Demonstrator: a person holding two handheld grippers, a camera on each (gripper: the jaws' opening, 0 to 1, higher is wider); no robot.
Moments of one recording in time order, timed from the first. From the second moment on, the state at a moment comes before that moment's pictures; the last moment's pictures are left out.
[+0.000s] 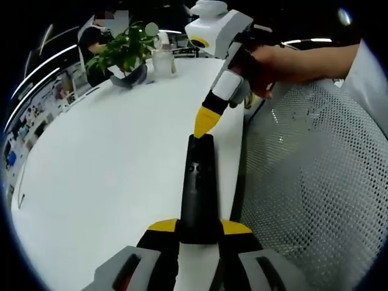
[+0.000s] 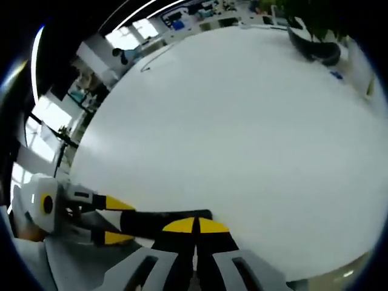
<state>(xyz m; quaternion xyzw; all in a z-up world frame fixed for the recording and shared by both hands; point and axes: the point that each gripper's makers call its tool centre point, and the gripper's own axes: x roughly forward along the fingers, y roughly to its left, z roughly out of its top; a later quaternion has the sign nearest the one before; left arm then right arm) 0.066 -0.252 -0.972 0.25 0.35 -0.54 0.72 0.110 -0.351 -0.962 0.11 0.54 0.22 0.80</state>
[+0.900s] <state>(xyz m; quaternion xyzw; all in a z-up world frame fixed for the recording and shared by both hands) 0.066 -0.252 -0.972 0.25 0.35 -0.54 0.72 0.103 -0.335 -0.962 0.11 0.55 0.23 0.80</state>
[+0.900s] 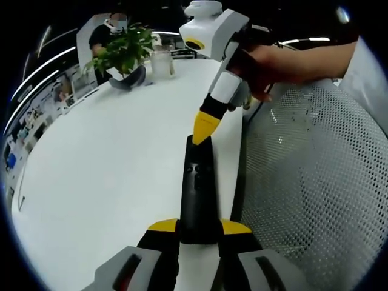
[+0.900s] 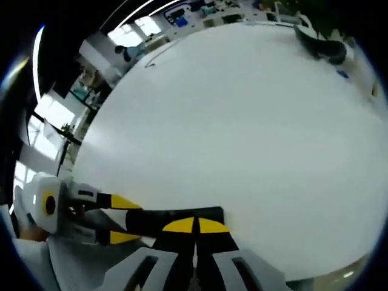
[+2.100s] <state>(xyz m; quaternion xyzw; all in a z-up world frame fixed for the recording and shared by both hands) 0.067 -0.254 -0.972 0.25 0.34 -0.54 0.73 0.100 -0.327 -0.963 -0.02 0.53 0.27 0.81</state>
